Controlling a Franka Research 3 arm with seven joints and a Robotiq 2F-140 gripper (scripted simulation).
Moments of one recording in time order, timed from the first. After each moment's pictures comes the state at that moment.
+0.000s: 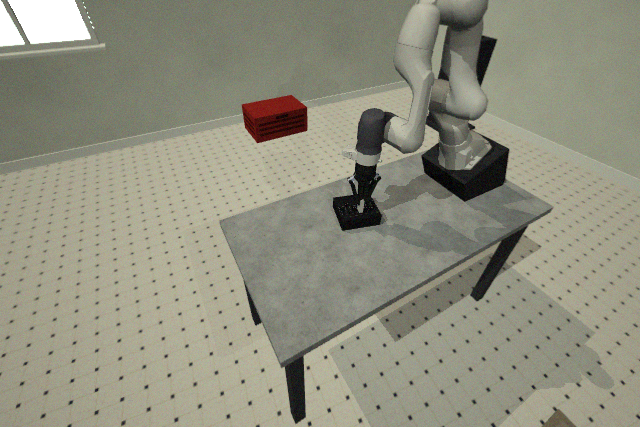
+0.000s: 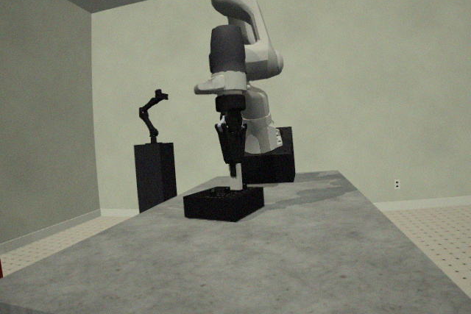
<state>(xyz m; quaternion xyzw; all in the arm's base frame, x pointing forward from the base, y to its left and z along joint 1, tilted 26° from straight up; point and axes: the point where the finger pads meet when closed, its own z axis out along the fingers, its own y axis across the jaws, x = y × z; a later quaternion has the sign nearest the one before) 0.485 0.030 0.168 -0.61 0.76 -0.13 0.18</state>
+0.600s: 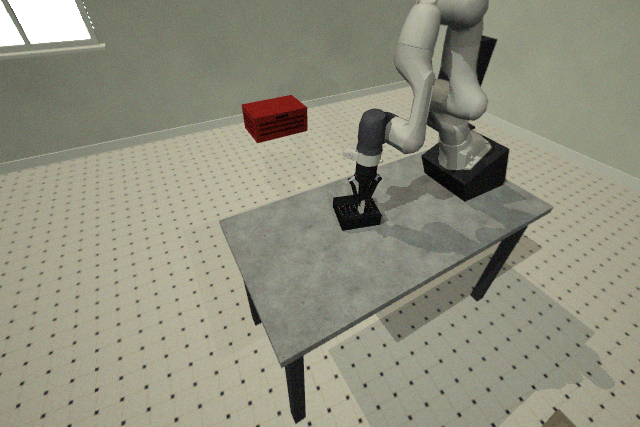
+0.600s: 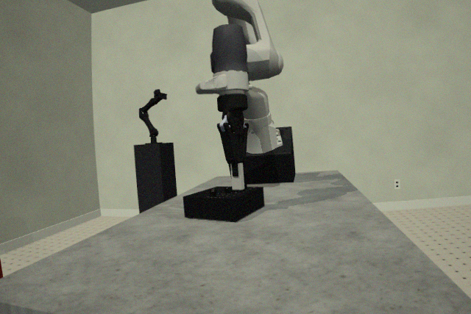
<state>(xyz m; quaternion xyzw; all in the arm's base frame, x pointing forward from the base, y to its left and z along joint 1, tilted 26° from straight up) 0.485 0.035 0.169 -0.61 0.76 -0.13 0.18</state>
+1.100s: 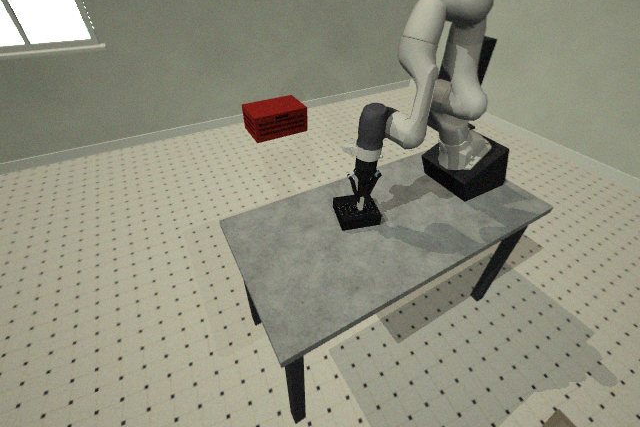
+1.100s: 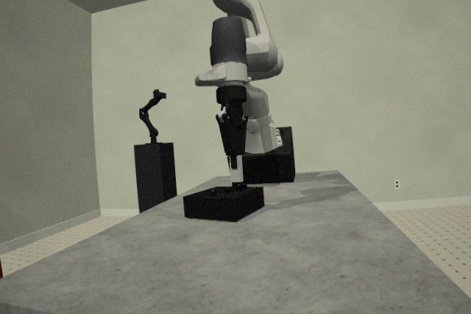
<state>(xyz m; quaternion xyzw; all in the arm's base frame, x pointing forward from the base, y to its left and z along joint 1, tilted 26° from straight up) 0.482 0.035 0.189 -0.61 0.76 -0.14 0.19</state>
